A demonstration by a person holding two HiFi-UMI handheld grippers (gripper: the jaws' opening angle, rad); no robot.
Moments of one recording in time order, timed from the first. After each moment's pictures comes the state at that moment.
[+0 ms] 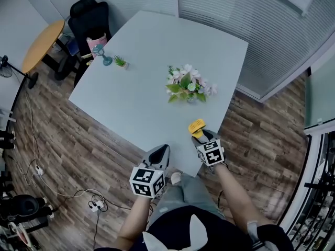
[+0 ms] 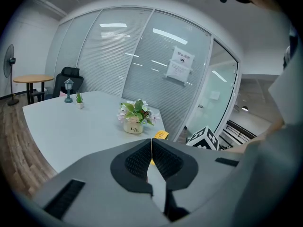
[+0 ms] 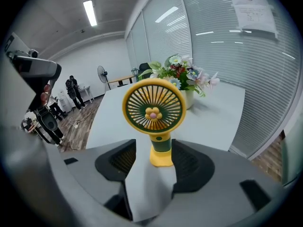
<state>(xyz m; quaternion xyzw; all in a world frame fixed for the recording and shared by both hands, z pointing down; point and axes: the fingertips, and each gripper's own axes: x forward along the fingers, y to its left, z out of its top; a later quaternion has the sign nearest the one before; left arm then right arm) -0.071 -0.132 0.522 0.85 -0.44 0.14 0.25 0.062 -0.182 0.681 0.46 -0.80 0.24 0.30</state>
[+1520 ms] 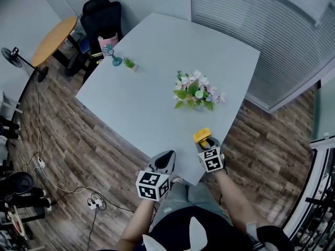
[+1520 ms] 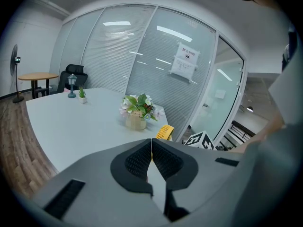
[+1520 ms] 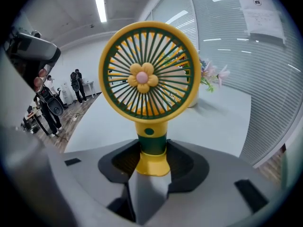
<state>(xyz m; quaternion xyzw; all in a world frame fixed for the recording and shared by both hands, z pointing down) -0.062 -0.137 0.551 0.84 -0.46 0.15 0.26 0.055 -0.199 0.715 0.45 -0.82 0.20 0.31</state>
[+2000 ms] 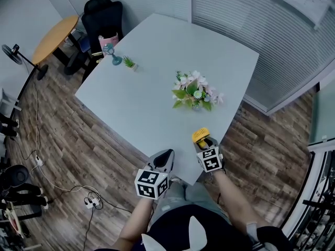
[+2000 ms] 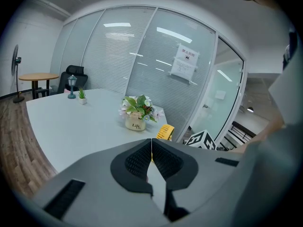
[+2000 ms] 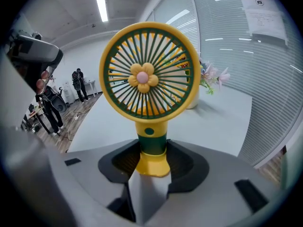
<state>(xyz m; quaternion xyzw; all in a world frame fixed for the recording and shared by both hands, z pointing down) -0.058 -0.137 0.548 0.84 -0.46 0.14 0.26 0.057 -0.197 0.710 0.44 -0.82 0.20 0.31</state>
